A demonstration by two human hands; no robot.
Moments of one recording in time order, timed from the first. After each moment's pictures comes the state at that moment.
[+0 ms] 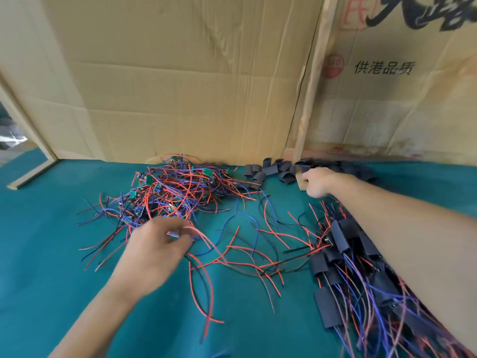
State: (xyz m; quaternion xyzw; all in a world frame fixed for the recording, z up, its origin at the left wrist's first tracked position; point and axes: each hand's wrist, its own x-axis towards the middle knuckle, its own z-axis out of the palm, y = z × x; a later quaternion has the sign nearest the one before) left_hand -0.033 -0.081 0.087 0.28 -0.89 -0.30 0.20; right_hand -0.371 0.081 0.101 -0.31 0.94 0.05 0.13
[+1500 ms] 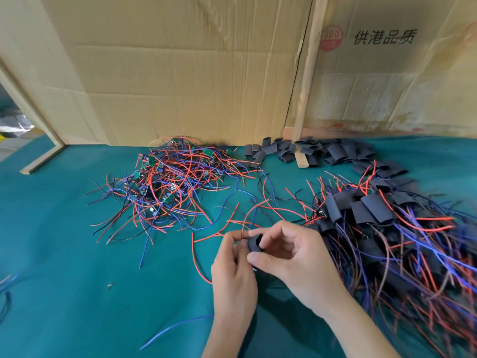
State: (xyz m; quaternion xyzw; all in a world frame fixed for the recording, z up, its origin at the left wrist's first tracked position) left_hand -0.057 0.055 0.003 0.25 -0.66 -0.63 0.34; right_hand -0.129 0.154 0.048 -0.30 0.67 -0.66 0.18
